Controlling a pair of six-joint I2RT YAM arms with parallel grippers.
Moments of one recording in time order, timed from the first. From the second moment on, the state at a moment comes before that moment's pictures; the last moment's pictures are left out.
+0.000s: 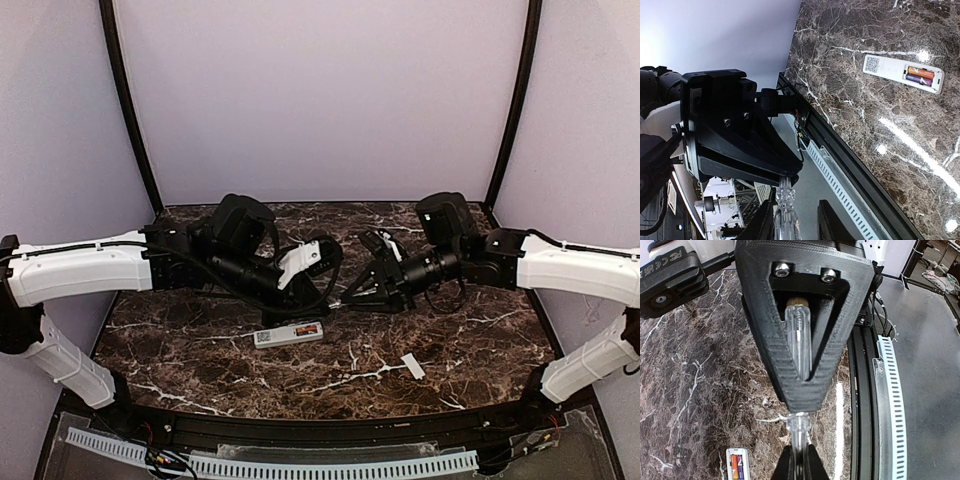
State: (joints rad) left arm -1.04 1.44 1.19 -0.44 0.38 0.22; right arm 0.88 1.32 0.99 -0.24 -0.73 0.97
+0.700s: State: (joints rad) left arm -1.04 1.45 1.19 -0.44 0.38 0.22; right arm 0.90 1.35 0.99 -0.23 -0.73 0.97
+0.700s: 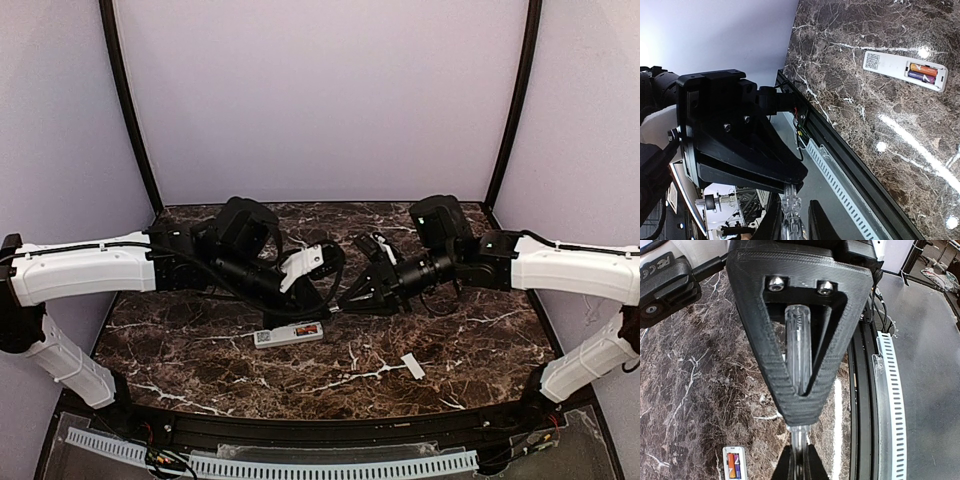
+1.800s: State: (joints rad) left arm -1.04 1.30 1.03 -0.43 0.13 0.42; right arm 0.90 1.20 0.87 -0.32 -0.43 0.86
